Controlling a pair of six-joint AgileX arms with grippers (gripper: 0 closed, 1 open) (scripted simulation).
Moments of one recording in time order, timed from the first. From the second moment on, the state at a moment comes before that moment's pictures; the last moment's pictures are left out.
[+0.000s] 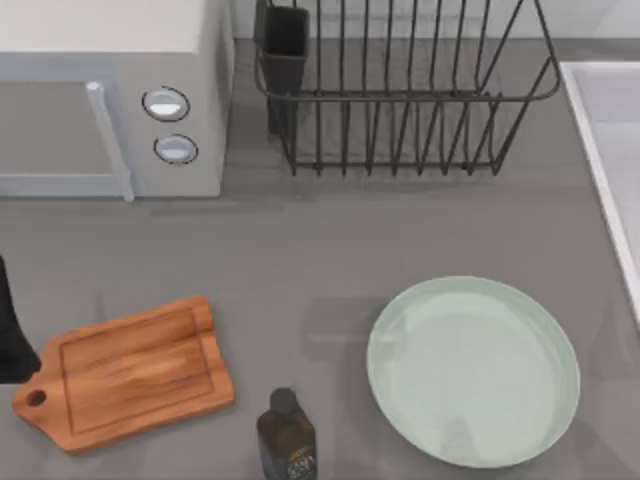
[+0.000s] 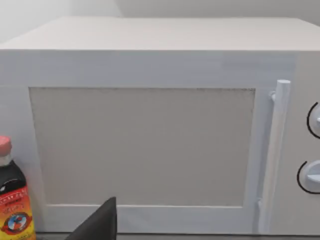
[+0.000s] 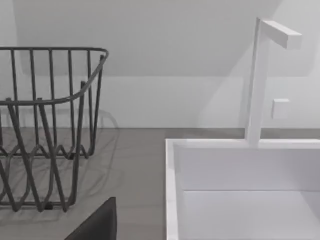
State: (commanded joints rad) left arm 0.00 0.00 0.00 0.00 0.00 0.00; right arm 0.00 0.00 0.00 0.00 0.00 0.00
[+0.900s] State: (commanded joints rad) left arm 0.00 0.00 0.00 0.00 0.00 0.00; right arm -0.02 0.10 0.10 -0.07 0.00 -0.02
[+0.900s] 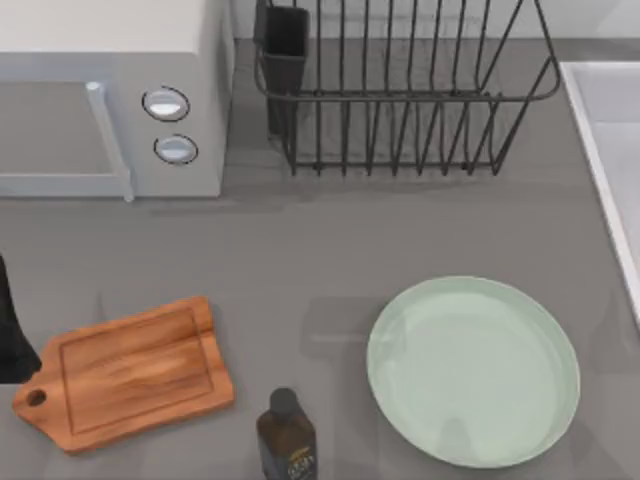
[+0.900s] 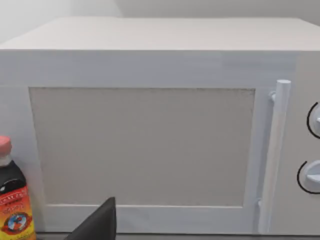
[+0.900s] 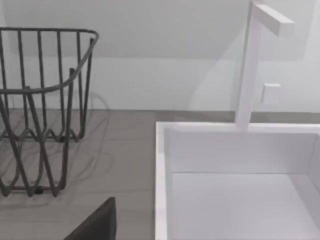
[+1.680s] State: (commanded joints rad) left arm 0.00 0.00 0.00 0.00 0.00 0.00; right arm -0.22 1.32 1.02 -0.68 0.00 -0.21
